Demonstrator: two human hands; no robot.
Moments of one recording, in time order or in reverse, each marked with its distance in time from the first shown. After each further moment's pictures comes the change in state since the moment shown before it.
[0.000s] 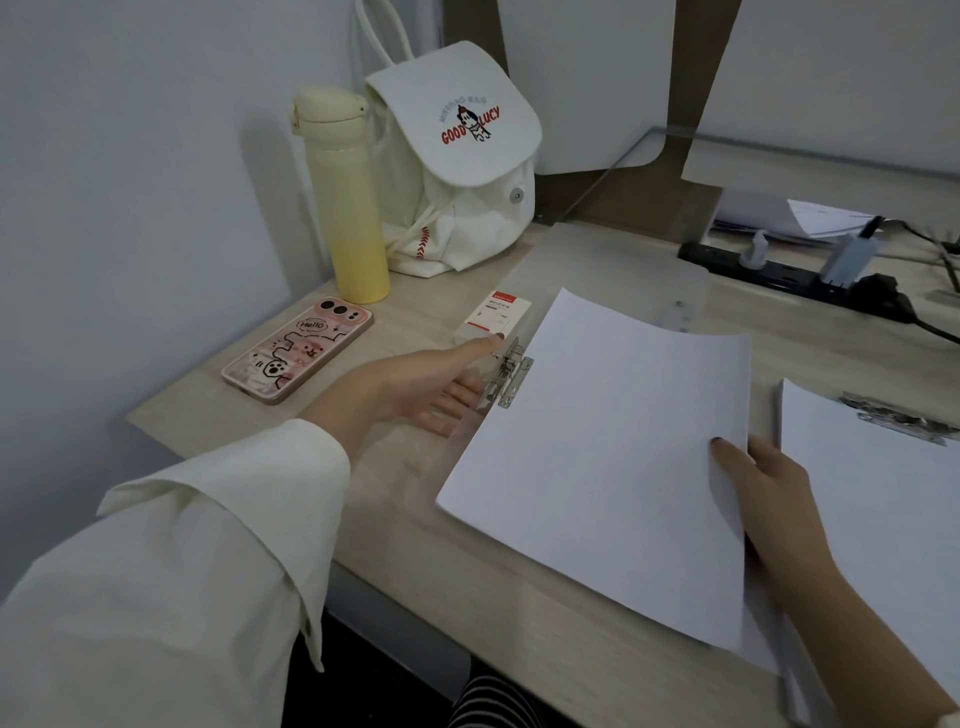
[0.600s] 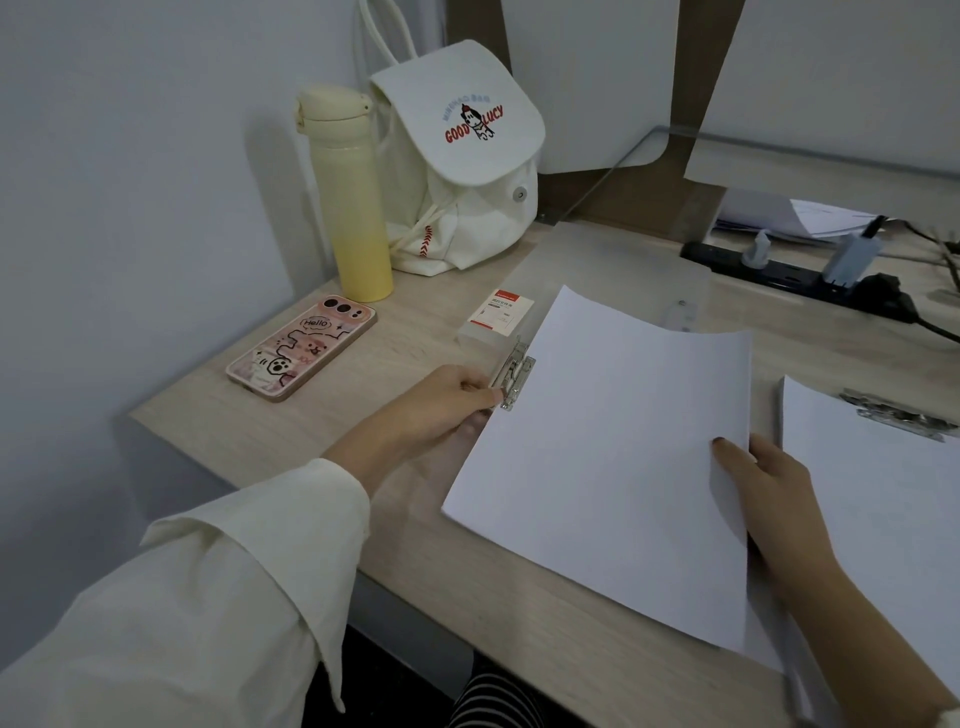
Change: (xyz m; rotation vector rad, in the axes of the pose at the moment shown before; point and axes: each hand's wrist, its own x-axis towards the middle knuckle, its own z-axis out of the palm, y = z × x) left_hand 0.003 -0.026 0.023 -0.065 0.087 0.359; right_hand 0.002 0.001 0.001 -0.036 0.000 -0.011
